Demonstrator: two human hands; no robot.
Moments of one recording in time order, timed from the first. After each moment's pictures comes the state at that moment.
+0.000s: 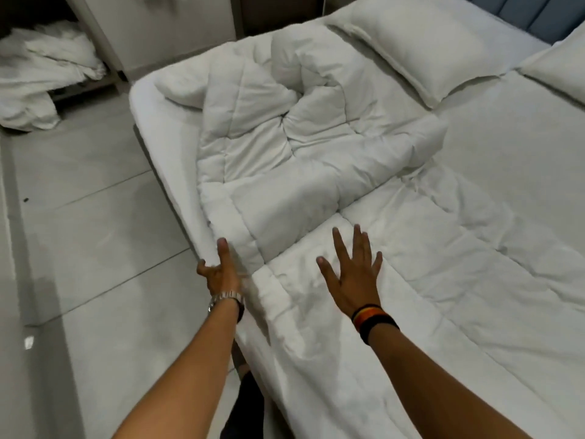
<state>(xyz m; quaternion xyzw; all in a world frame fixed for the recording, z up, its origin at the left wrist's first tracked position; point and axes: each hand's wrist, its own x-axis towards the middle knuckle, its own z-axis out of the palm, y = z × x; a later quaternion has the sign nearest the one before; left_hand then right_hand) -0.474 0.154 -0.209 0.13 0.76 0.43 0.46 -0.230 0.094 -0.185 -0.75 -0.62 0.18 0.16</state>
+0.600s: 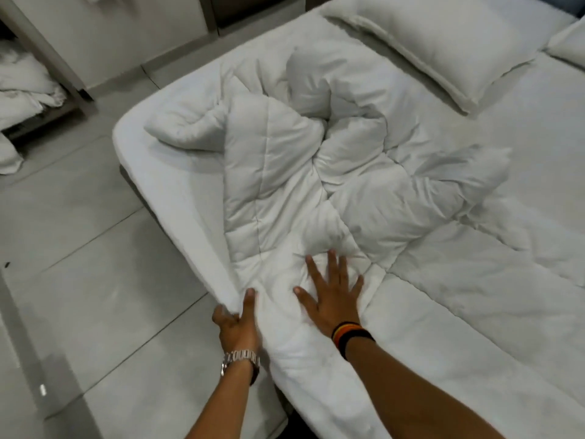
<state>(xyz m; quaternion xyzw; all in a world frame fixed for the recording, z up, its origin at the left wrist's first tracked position) -0.592 0.304 -0.240 0.20 0.78 0.30 0.52 -0.391 0.292 -0.245 -0.78 -0.58 0.23 0.02</state>
